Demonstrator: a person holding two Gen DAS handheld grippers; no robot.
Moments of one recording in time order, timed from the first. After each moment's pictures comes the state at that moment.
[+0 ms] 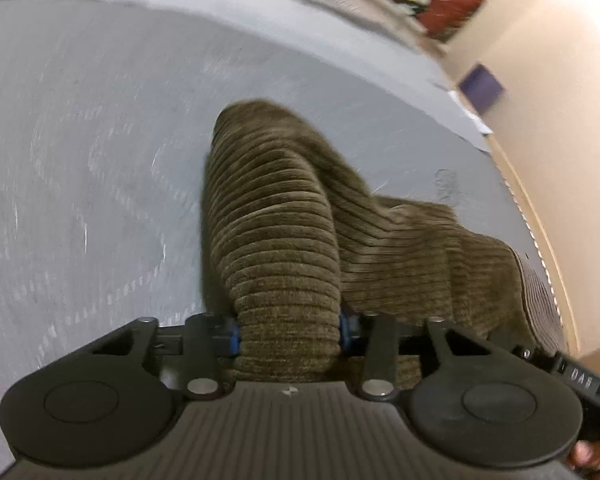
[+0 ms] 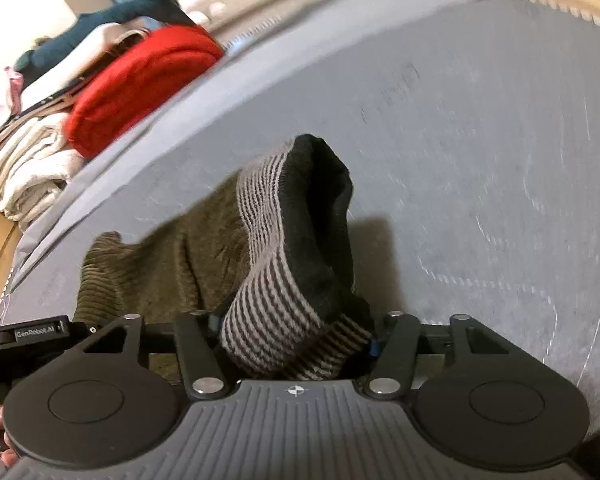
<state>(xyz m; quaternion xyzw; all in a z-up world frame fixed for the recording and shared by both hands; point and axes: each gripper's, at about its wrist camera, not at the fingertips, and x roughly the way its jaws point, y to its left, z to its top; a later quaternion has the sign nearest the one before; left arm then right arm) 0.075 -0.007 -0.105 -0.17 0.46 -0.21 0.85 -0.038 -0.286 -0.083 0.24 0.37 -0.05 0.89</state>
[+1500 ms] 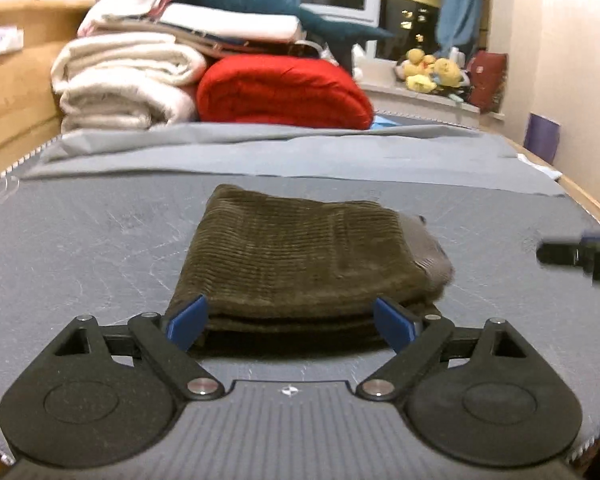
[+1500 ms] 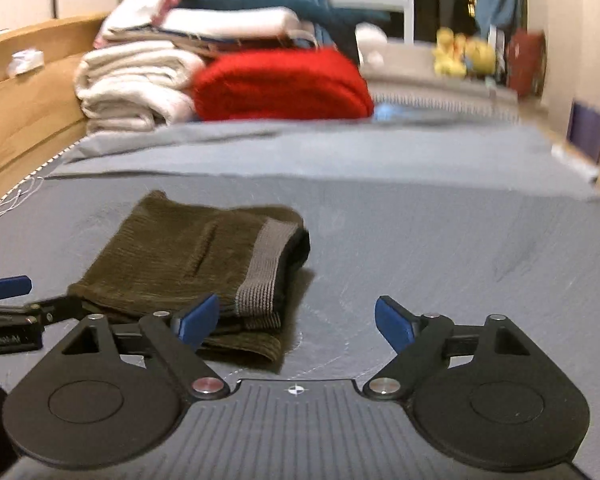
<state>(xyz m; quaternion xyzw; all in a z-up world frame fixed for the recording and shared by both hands) -0.103 0.078 -0.009 -0.02 0.28 -0.03 0.96 -0.041 -0.119 0.022 -0.01 0.31 0.05 0.95</state>
